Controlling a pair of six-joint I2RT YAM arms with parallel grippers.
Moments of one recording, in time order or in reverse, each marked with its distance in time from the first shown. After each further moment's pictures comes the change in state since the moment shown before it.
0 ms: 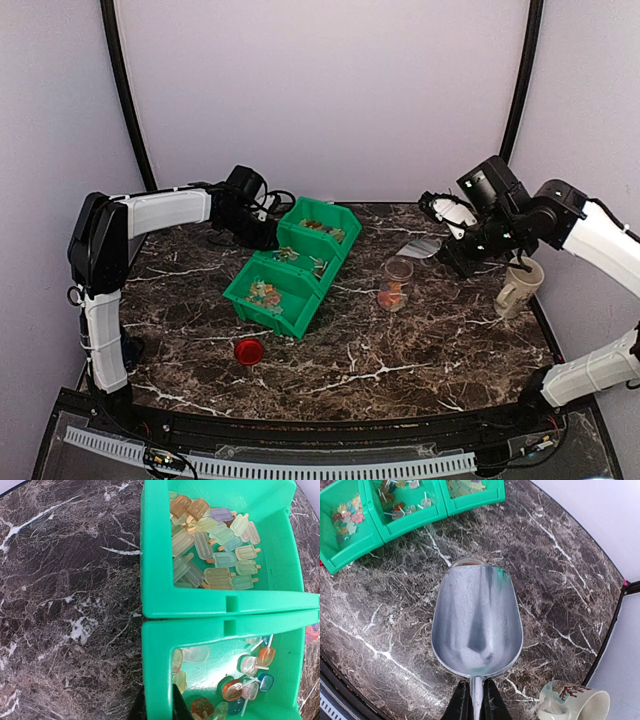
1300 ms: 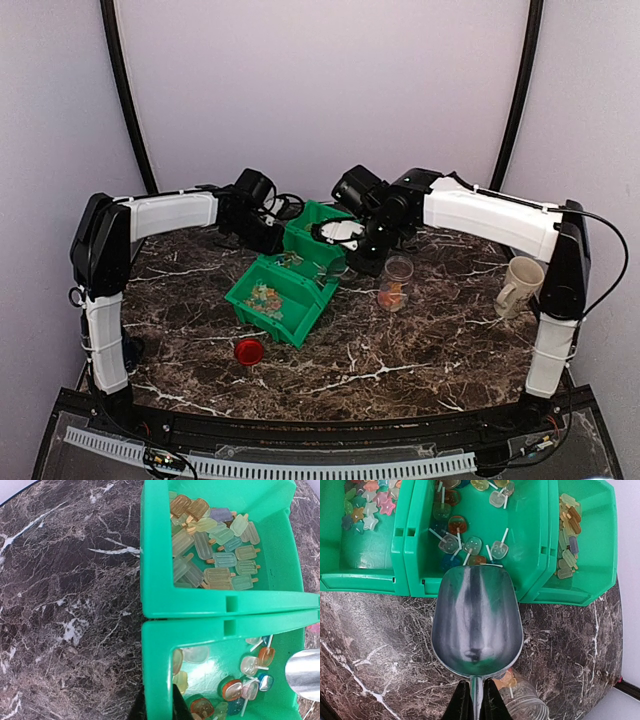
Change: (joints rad) left arm -0.044 0.000 -0.004 0.000 -0.051 0.043; right arm 0.148 0.644 0.446 0.037 -0.019 -0.299
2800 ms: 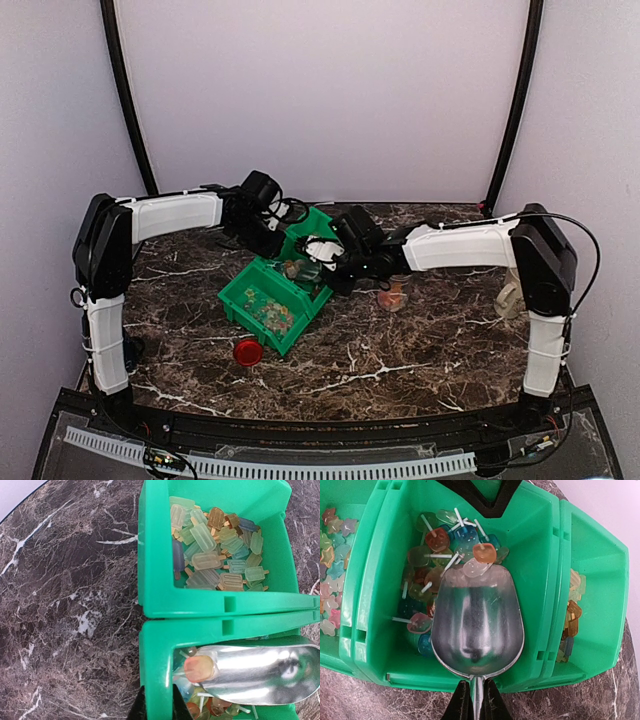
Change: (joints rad) left arm -0.044 0.003 0.022 -0.068 -0.133 0.100; right arm -0.008 0.087 -0.342 0.755 -0.103 -0.027
